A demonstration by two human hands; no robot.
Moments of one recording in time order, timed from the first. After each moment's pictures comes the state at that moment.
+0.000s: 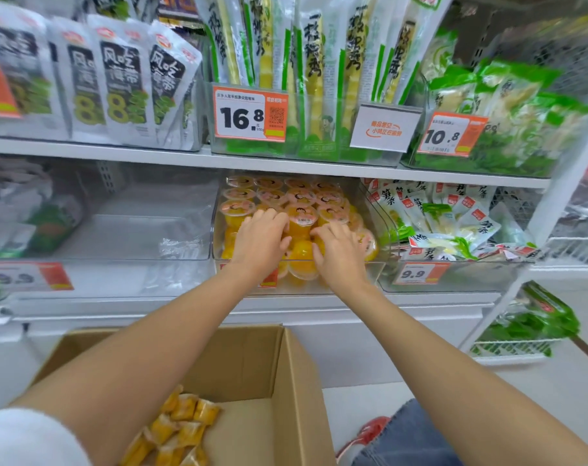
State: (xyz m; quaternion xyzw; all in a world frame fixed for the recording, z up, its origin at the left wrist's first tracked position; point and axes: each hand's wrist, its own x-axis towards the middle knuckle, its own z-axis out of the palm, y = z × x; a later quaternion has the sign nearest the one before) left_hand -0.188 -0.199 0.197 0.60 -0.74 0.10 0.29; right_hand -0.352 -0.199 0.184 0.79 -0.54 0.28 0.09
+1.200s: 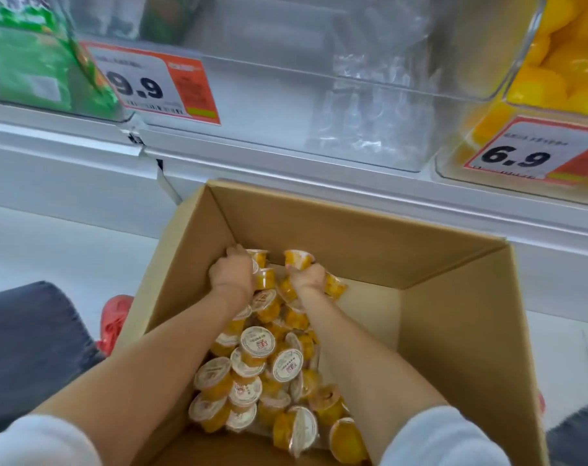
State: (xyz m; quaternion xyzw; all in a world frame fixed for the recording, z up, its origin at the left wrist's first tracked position) left_hand 0.071 -0.065 -0.129 0.85 -0.48 -0.16 -0.15; right_hand -0.051 -0.117 -0.163 0.42 -0.74 0.08 -0.52
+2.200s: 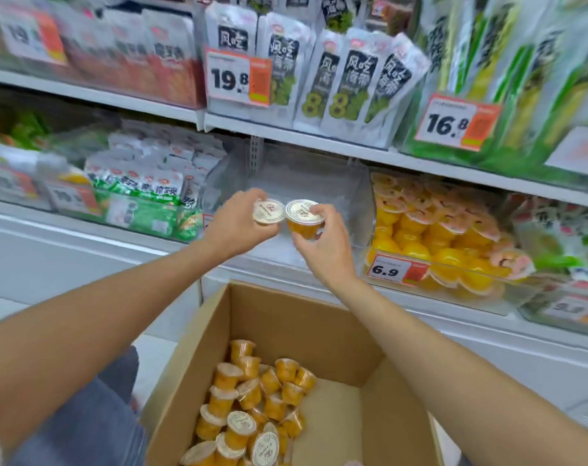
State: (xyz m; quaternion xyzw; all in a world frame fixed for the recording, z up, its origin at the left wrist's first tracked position) left_hand 0.093 -0.070 0.200 0.71 -0.60 -0.06 0.37; right_hand -0.080 -0.108 0.182 0.76 -0.43 0.43 -0.24
